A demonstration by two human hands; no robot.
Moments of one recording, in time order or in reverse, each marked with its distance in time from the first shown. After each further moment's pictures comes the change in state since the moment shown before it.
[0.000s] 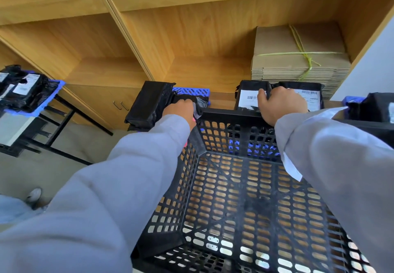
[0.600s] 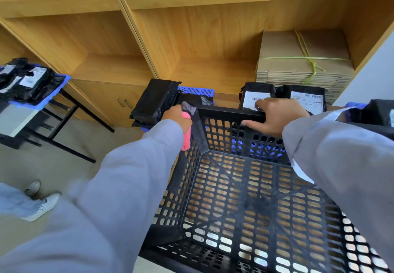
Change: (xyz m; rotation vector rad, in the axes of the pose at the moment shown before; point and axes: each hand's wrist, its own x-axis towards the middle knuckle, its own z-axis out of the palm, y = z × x) left_hand -0.028 -0.023 0.007 -0.646 -0.046 -0.251; right_hand -0.014 0.009 -0.001 -0.309 -0.029 -0.686
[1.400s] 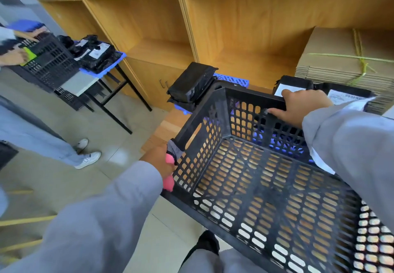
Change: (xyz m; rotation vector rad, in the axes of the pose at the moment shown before) left_hand -0.183 -0.108 0.025 0.146 -0.026 -0.293; right_hand -0.007 -0.003 -0.002 -0.146 -0.063 -0.075
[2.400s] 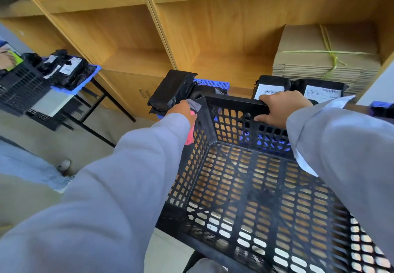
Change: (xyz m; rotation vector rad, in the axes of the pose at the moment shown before) left_hand 0.119 0.147 -0.039 0.199 -0.018 0.059; right_hand -0.001 0.002 -0.009 0.099 -0.096 -0.053
